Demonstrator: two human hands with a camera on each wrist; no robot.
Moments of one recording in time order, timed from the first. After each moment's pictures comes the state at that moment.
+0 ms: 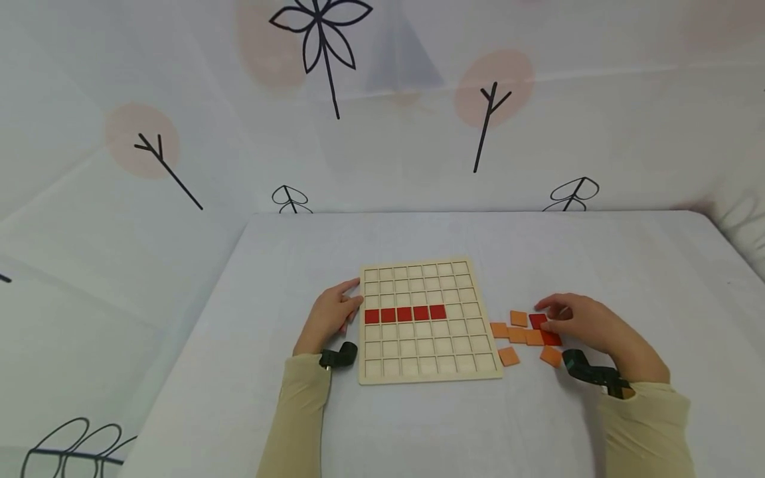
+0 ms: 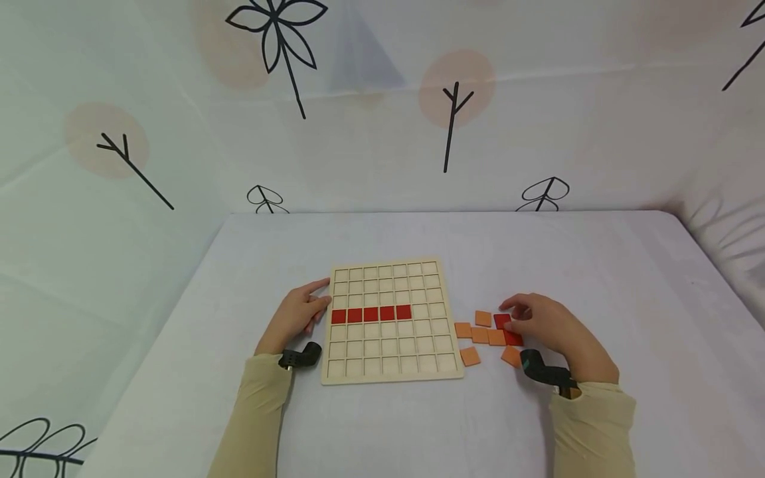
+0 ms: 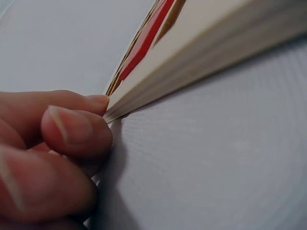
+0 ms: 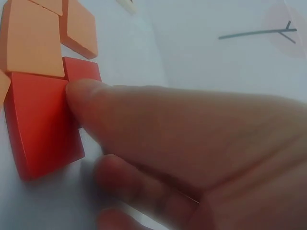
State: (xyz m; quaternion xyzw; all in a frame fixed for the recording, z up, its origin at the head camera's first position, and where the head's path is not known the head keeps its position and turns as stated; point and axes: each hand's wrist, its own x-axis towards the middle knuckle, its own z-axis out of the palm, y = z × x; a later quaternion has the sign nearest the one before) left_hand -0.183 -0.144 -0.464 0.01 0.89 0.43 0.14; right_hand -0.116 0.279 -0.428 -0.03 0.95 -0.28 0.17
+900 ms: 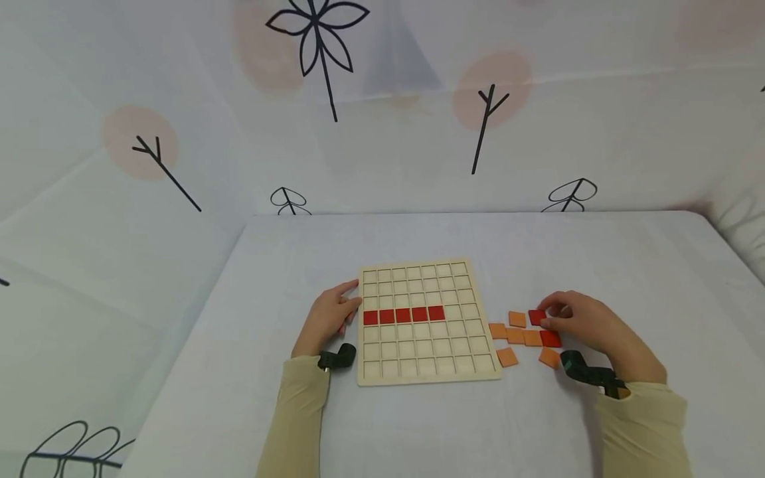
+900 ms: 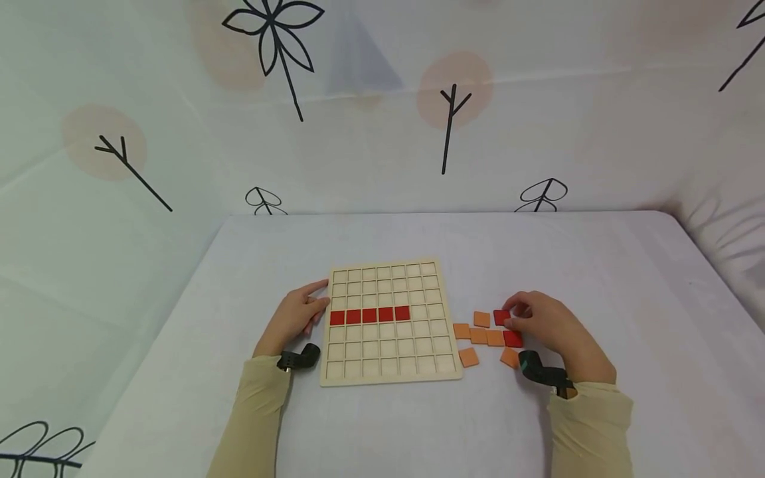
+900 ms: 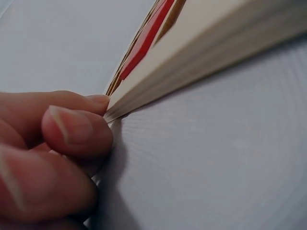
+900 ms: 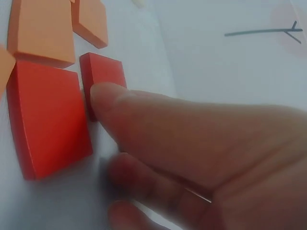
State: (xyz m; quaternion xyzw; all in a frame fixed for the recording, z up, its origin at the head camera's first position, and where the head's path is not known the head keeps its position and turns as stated) left_hand -0.182 -0.143 -0.460 0.02 0.89 0.43 0.14; right_hand -0.117 0.282 -0.426 -0.01 0.95 -0.27 0.16
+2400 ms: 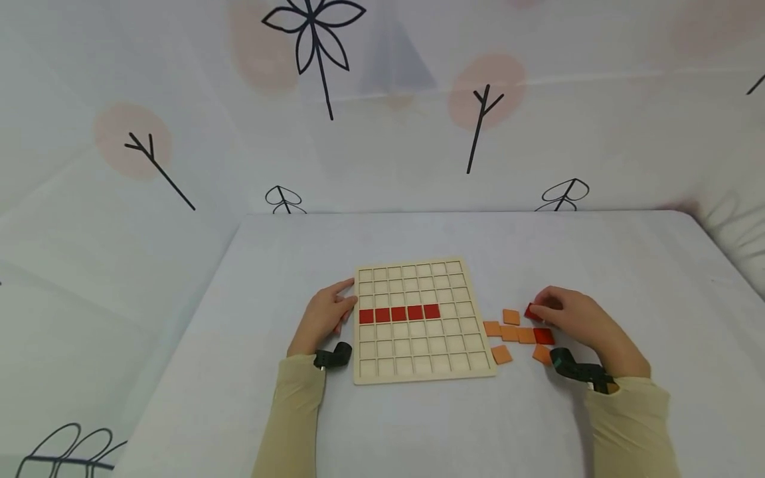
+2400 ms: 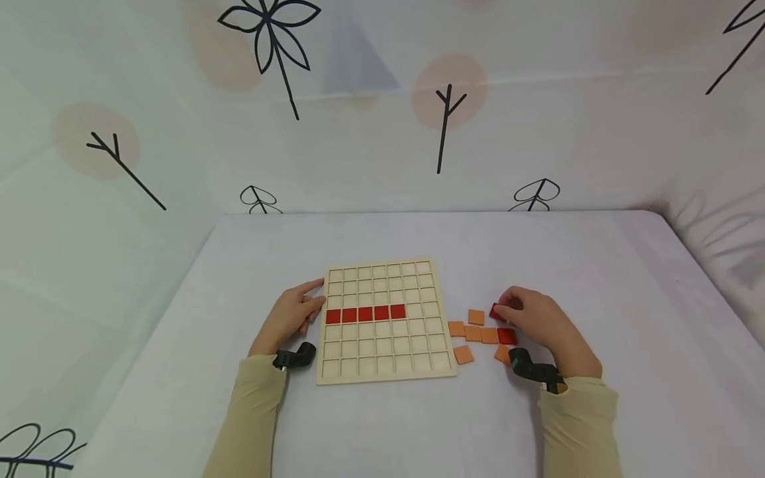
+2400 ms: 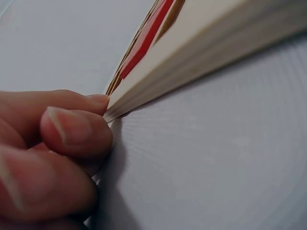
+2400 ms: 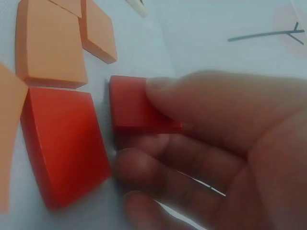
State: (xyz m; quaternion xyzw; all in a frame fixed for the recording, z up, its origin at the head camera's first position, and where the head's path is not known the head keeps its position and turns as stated) left_hand -0.181 -0.142 -0.459 0.00 0.89 0.44 0.15; right_hand -0.119 0.277 -0.427 0.01 0.95 -0.29 0.14
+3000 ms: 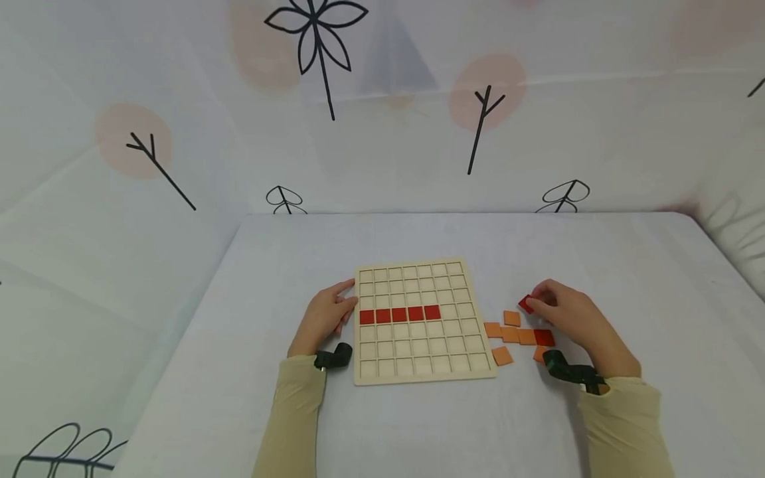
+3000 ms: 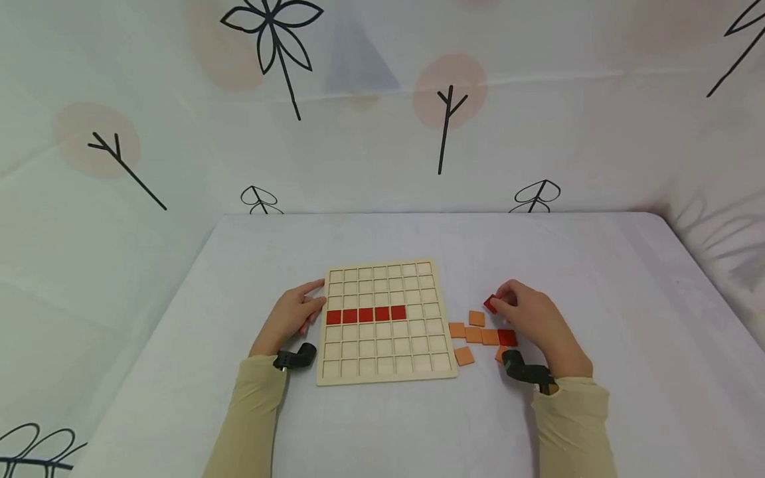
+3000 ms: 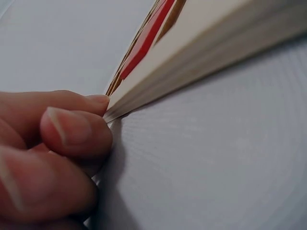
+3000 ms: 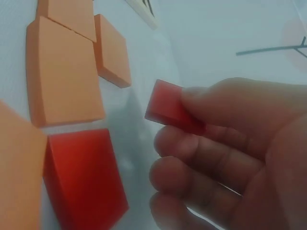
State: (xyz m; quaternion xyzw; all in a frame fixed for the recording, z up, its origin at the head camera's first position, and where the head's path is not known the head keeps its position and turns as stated) left_hand -0.181 -0.143 -0.460 0.01 0.89 0.43 0.14; right_hand -0.118 0.264 -0.421 0.03 0.95 -0.30 0.10
